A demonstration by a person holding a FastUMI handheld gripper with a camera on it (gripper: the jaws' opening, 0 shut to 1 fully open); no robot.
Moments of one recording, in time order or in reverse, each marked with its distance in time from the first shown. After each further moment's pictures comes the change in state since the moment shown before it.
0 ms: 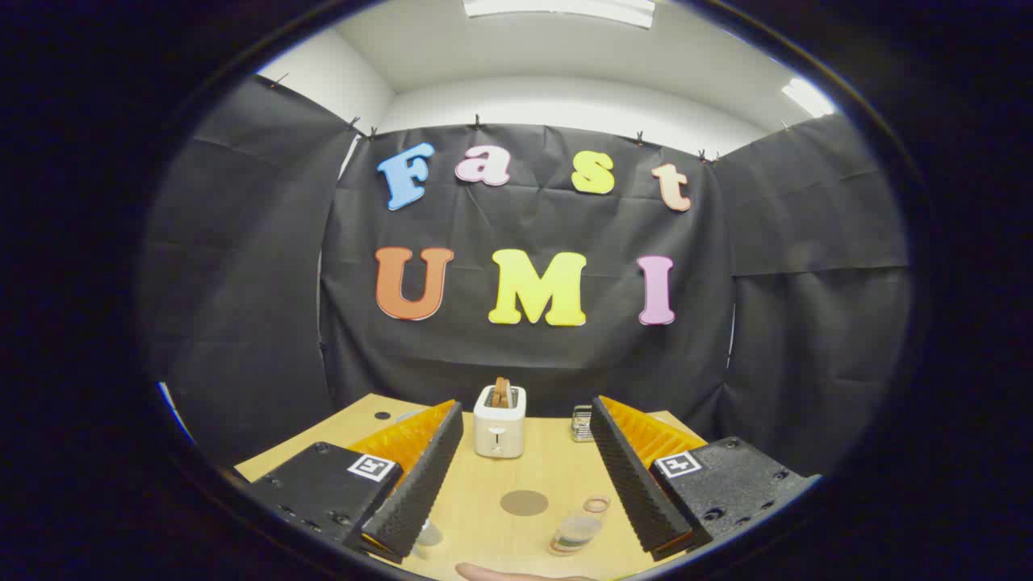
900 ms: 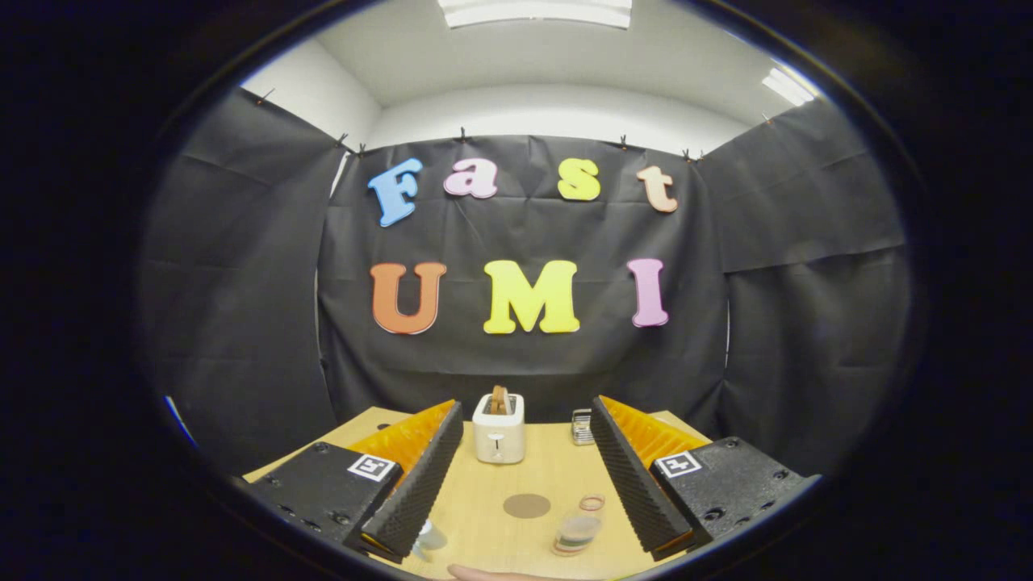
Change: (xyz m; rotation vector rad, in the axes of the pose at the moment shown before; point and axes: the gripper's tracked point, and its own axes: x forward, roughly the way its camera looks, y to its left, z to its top) arm -0.013 -0.017 0.001 0.051 -0.045 0.003
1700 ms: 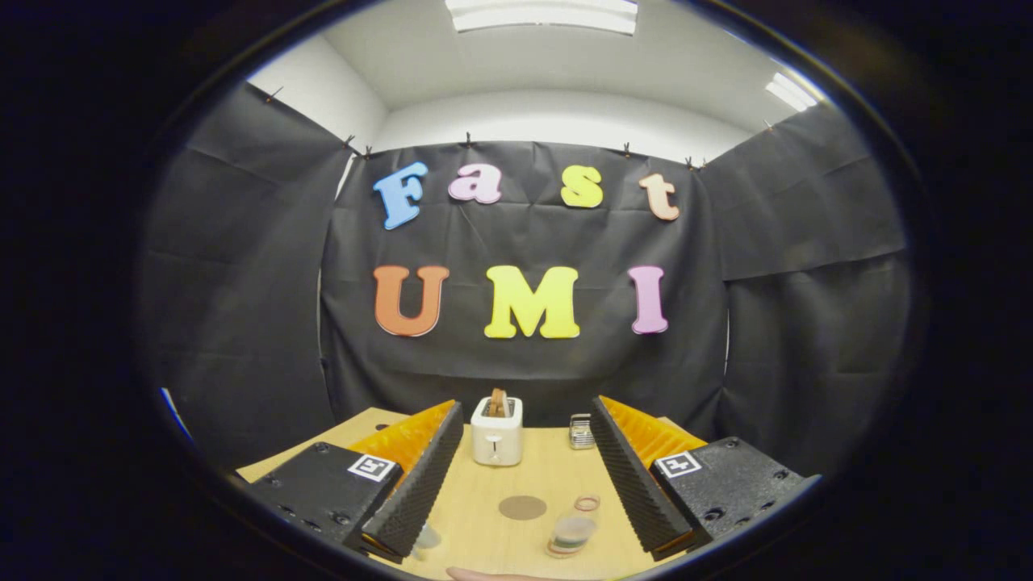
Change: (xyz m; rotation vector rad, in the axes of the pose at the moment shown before) arm -0.004 -0.007 -0.010 -0.018 -0.019 -0.002
